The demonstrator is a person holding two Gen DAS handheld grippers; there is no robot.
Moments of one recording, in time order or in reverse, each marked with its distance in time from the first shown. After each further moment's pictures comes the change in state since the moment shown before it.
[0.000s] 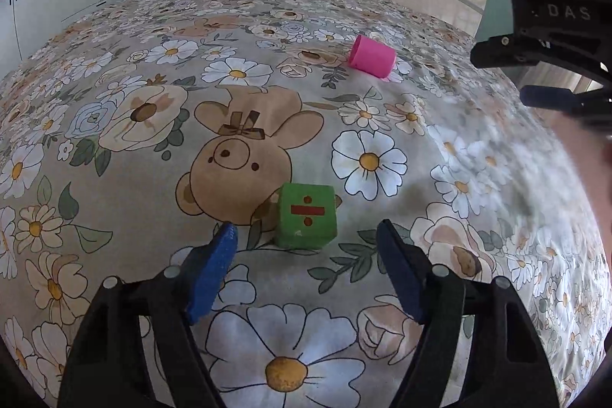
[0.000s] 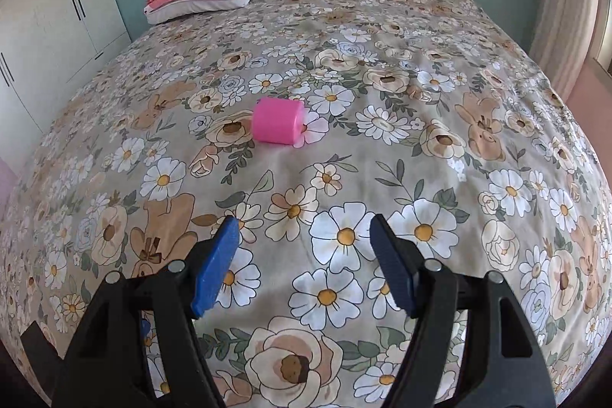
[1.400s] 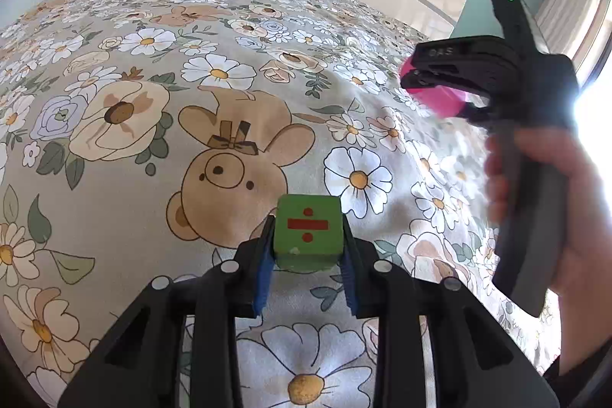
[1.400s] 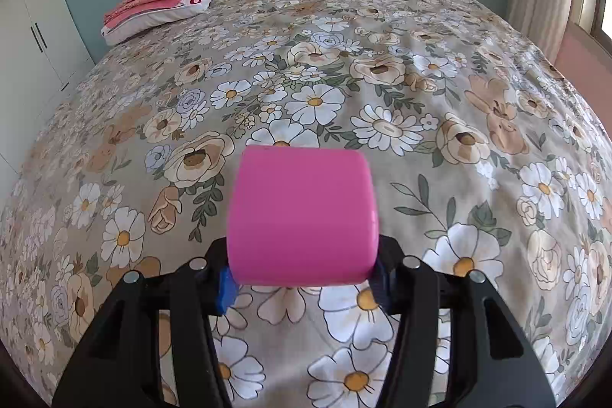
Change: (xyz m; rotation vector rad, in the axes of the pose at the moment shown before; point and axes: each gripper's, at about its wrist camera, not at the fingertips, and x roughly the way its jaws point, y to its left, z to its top) left arm -0.002 0.027 0.014 -0.027 0.001 -0.186; right arm 0.054 -0.007 0.020 0.136 -0.024 -0.075
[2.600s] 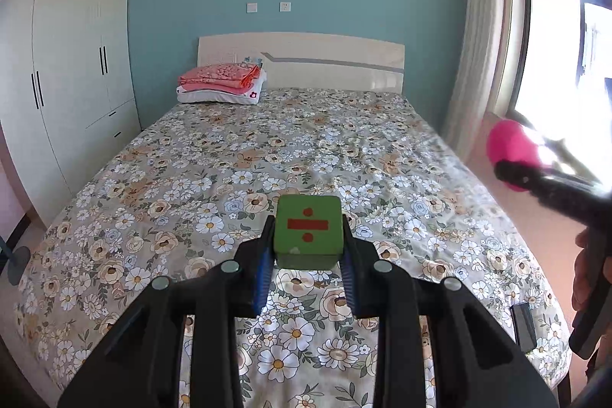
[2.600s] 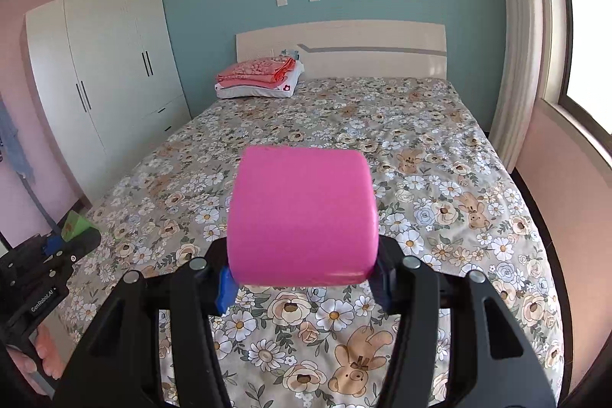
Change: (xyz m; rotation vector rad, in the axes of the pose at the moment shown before) left arm -0.561 -0.104 -0.096 0.284 -0.275 0.138; right arm -0.634 -0.025 -0.244 -0.158 -0.296 0.161
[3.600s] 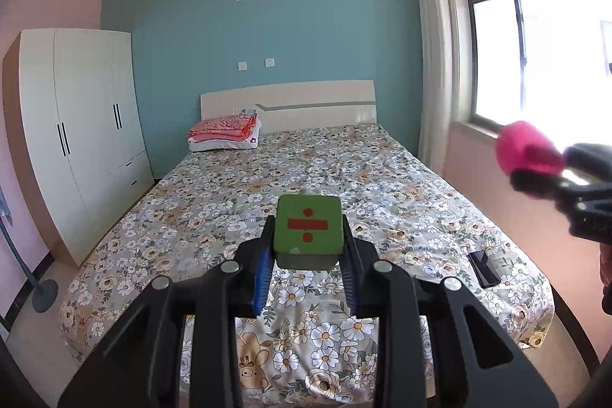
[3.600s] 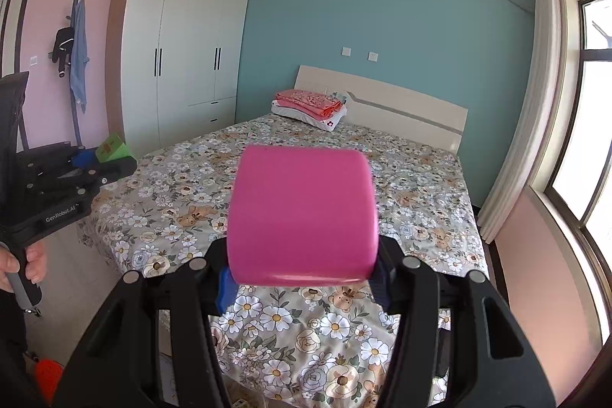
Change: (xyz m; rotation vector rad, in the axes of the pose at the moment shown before) left arm -0.303 -0.027 -0.129 0.142 -0.163 -0.012; right arm -0.357 0.097 -0.165 -0.319 -0.142 0.045
